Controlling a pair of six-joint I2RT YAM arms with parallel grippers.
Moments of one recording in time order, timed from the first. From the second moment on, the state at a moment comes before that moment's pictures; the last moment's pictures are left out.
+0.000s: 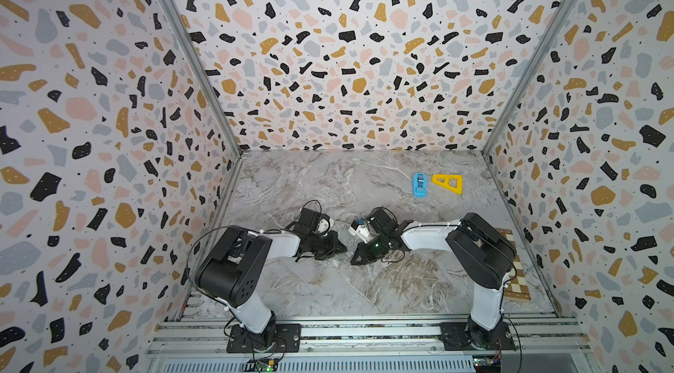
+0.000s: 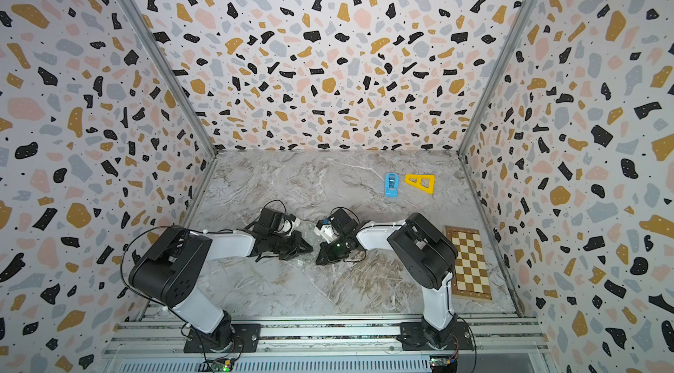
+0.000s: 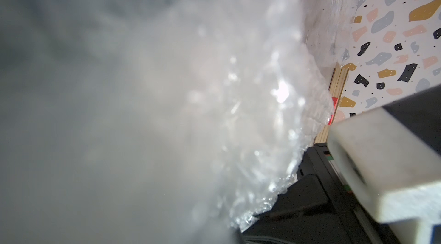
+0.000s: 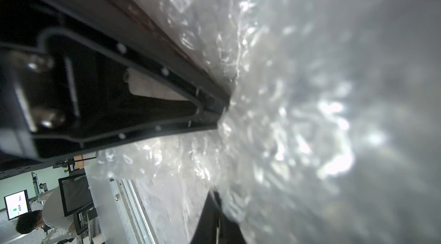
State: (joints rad) left arm -0.39 1.65 0.62 0.02 0.67 -0.70; right arm 0.80 1.90 1.00 -0.15 -0.66 0.42
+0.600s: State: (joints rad) left arm -0.39 1.64 0.61 0.01 0.66 -0.70; right arm 0.79 1.74 1.02 -0.18 -0.64 0.37
